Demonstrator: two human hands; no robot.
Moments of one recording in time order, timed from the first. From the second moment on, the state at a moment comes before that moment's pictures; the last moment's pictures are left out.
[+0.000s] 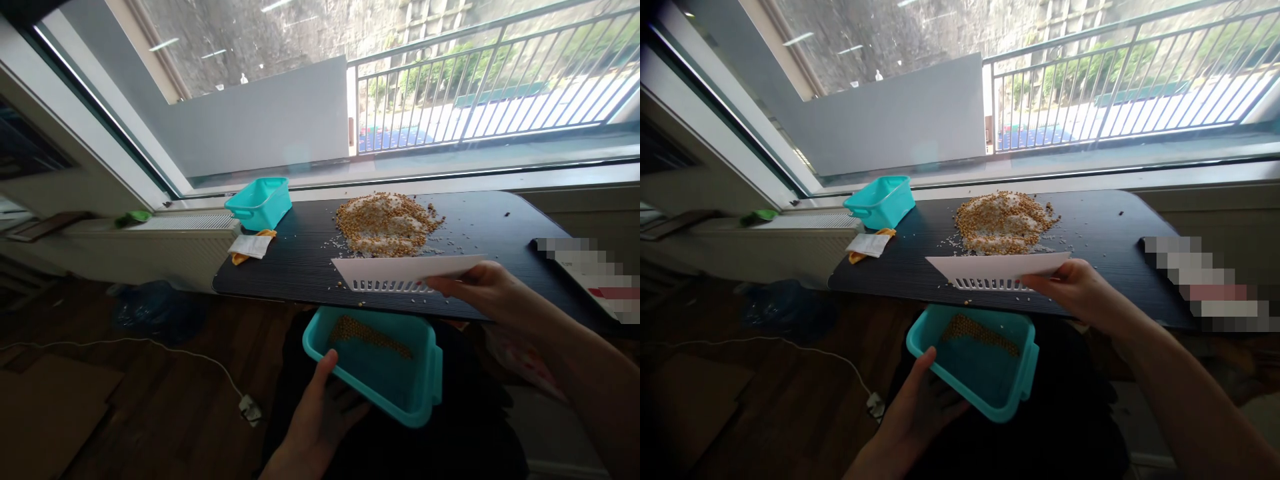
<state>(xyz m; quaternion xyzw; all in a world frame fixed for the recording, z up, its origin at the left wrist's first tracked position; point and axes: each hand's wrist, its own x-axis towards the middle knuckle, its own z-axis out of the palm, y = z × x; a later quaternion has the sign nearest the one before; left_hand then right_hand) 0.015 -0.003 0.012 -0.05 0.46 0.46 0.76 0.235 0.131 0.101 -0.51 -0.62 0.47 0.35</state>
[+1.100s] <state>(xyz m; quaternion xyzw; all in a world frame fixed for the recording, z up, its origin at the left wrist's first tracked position) 0.011 -0.006 0.010 -0.04 0.46 0.46 0.76 0.212 0.155 0.079 -0.48 -0.70 0.40 0.34</state>
